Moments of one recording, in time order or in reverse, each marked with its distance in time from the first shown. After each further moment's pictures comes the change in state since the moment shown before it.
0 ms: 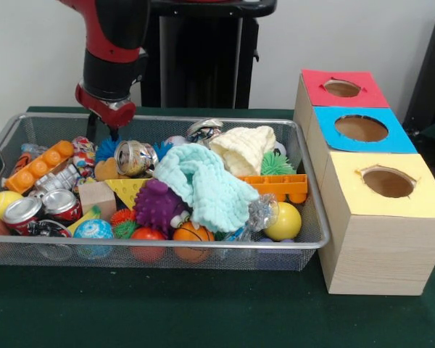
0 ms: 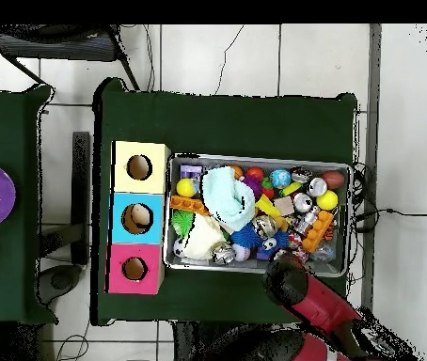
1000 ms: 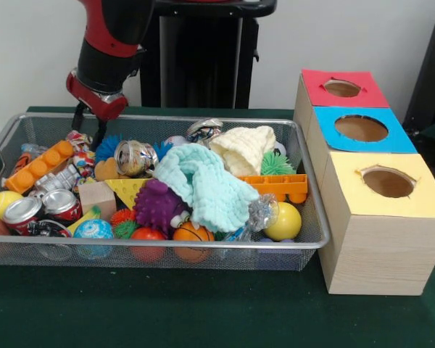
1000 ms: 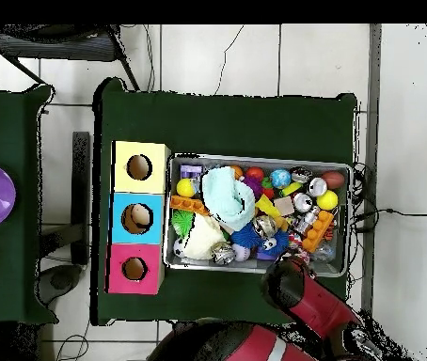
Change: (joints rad) arm 0.098 0.018 -0.120 -0.015 0.032 -0.029 0.000
